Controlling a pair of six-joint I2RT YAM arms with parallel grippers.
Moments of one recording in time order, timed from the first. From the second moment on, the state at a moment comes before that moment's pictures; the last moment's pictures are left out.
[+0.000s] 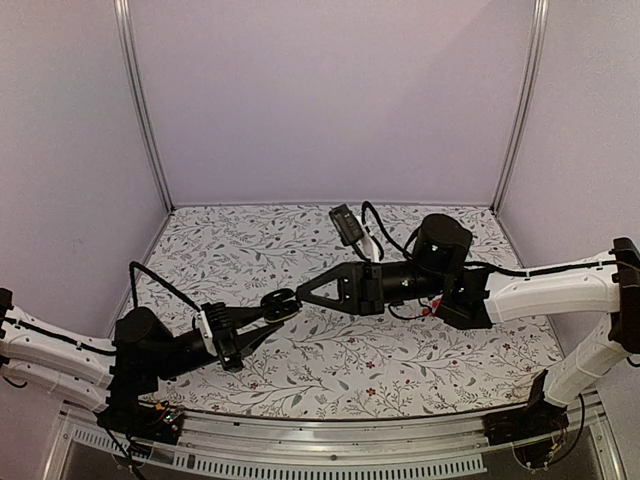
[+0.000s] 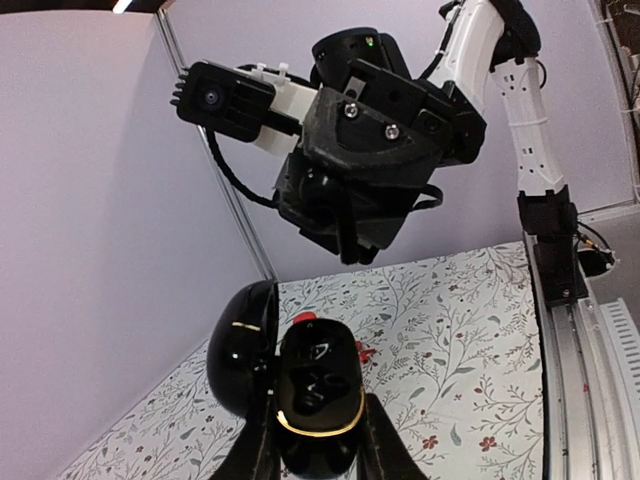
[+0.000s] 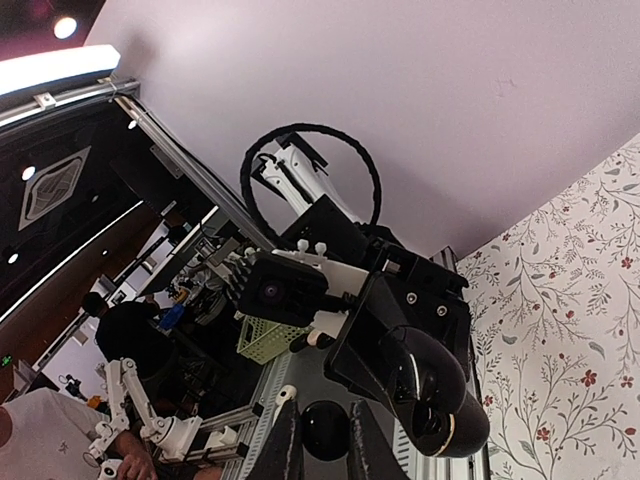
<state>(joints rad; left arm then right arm) -1.26 0.99 0.22 0.95 -0.12 0.38 1.06 1.51 0.91 0.71 -0.71 0.81</state>
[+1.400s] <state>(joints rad) -1.26 1.01 0.21 1.01 -0.09 0.27 1.08 1.55 0.92 0.74 -0.65 0.64</state>
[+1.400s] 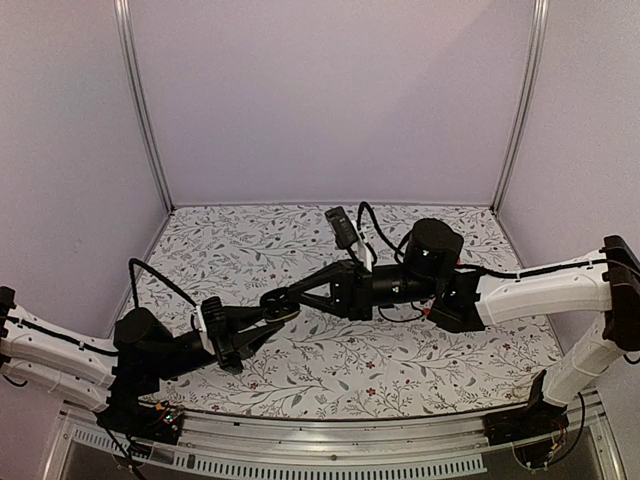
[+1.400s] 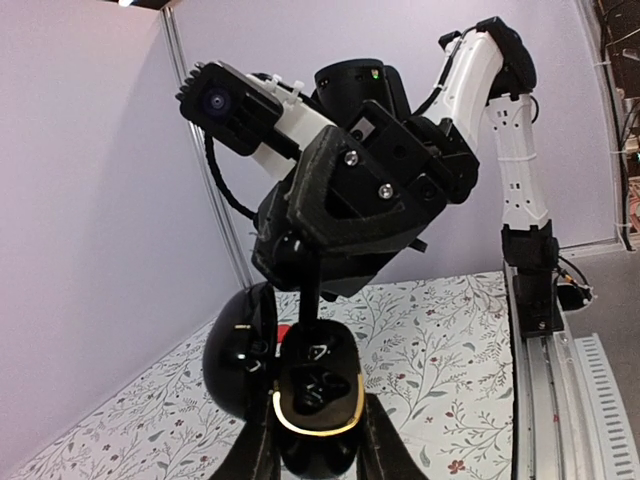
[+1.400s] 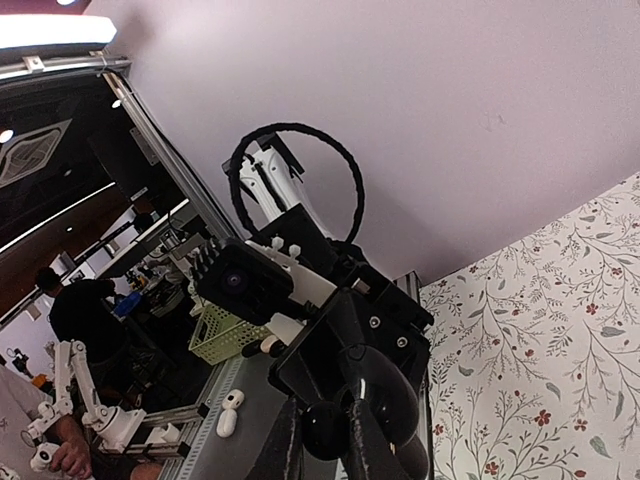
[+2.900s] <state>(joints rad) -1.26 0.97 0.18 1.03 -0.12 0.24 1.09 1.58 0.92 0.76 -0.59 0.56</state>
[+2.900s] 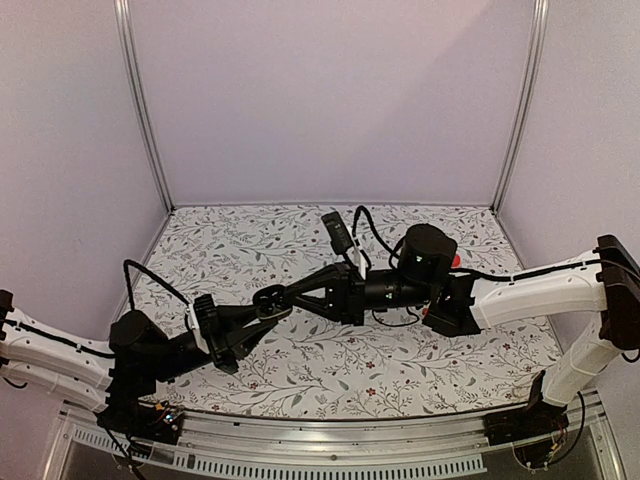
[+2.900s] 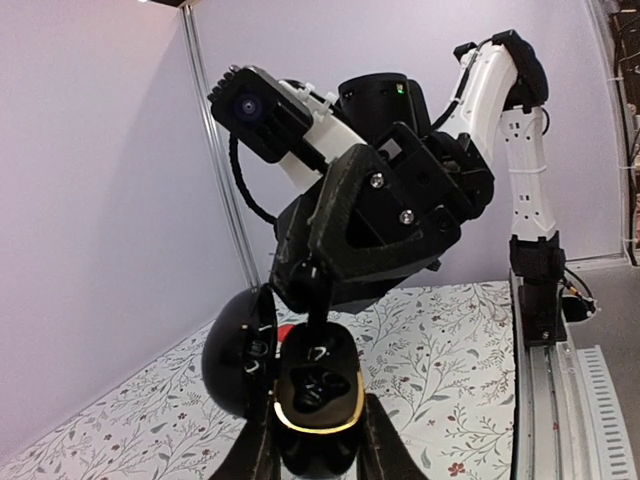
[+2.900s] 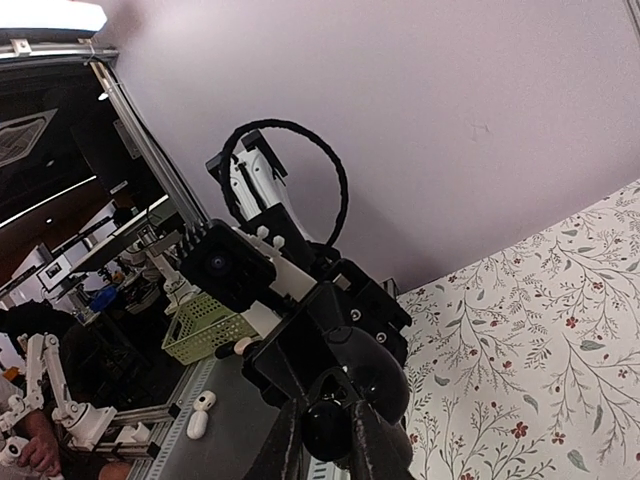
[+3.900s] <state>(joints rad) -1.26 1.01 0.18 1.03 -0.16 0.22 1.09 1.55 0.92 0.64 -0.54 0.51</state>
